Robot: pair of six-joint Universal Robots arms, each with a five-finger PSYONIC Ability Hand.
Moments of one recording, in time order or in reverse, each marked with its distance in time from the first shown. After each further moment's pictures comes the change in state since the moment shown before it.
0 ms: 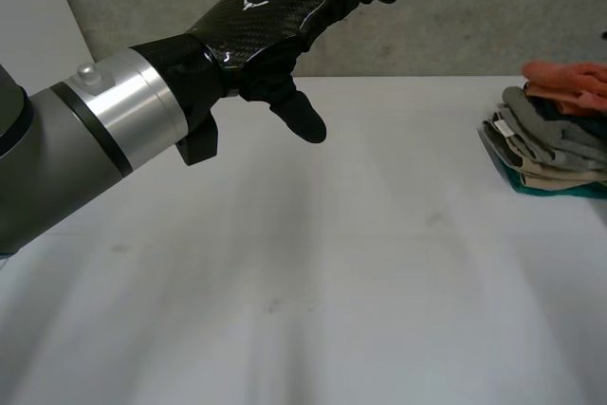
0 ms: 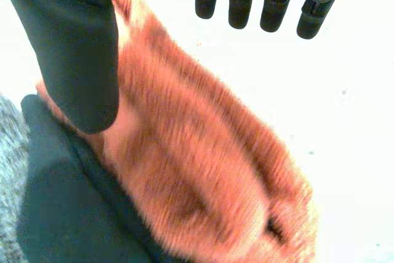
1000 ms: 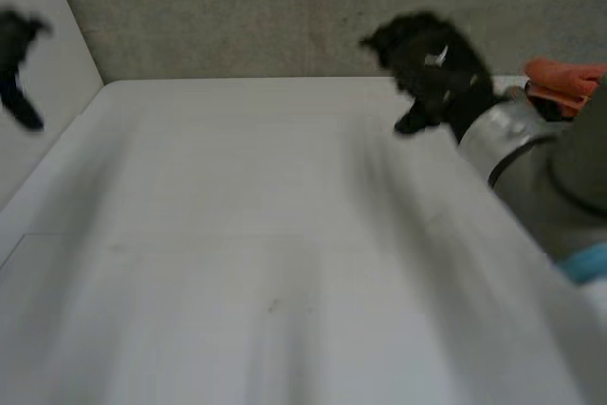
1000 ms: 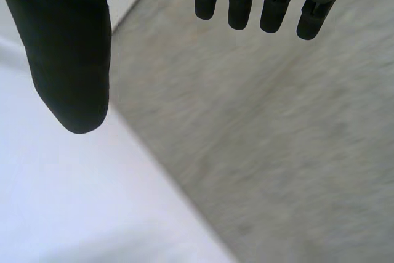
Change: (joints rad) left arm 0.534 0.038 -0.153 -0.073 -0.454 0.437; right arm 0.759 -0.352 0.259 0.184 0.396 -0.182; left_hand 0.000 -0.003 -0.007 -0.006 0.000; right_hand 0.000 0.000 0.000 0.000 0.000
